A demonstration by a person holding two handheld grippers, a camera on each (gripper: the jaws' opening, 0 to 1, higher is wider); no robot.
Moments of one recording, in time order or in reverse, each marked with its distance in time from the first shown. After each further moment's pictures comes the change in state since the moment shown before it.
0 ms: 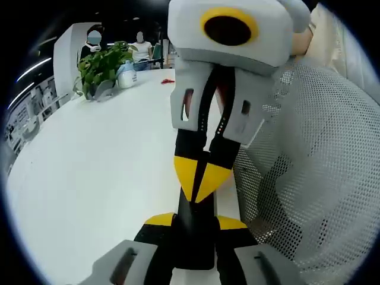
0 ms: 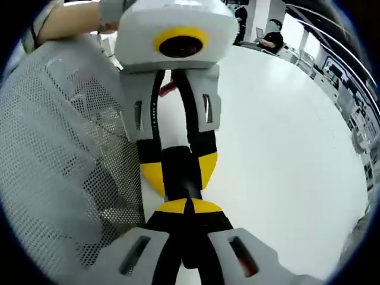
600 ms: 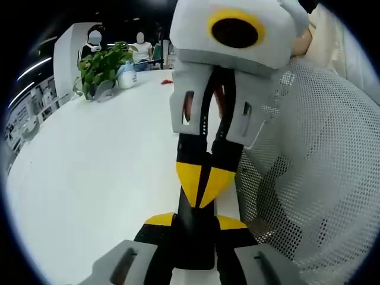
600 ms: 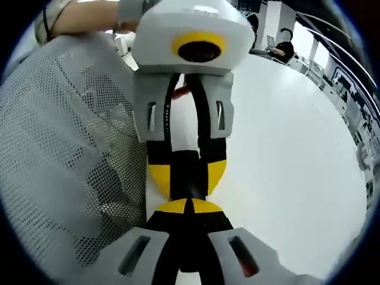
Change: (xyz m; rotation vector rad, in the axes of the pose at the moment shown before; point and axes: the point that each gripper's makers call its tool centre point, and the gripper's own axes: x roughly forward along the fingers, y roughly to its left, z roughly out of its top) left arm 0.000 0.000 0.000 -0.002 -0.007 -0.005; right arm 0.004 0.008 0.006 -0.174 0.080 0.067
